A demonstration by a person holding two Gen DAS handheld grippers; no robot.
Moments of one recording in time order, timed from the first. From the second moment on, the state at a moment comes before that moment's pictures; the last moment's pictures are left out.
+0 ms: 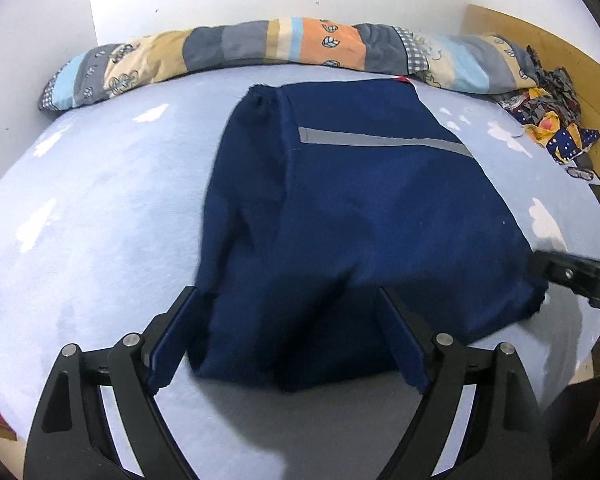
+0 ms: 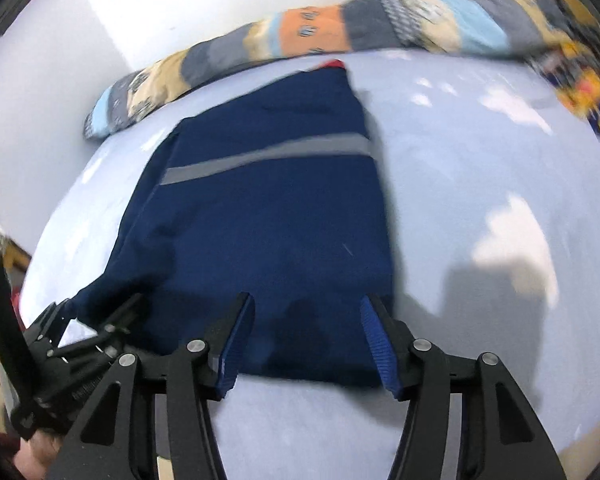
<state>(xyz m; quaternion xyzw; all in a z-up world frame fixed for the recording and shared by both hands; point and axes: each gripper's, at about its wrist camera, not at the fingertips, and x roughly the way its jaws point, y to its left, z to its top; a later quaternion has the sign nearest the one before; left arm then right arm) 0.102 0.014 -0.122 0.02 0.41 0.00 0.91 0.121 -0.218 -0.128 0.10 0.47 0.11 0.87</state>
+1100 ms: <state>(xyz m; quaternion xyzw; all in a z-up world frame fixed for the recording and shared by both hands) 0.052 0.030 -0.102 -0.01 0.38 -0.01 0.92 0.102 -0.200 -0.159 0.09 0.50 0.10 0.85</state>
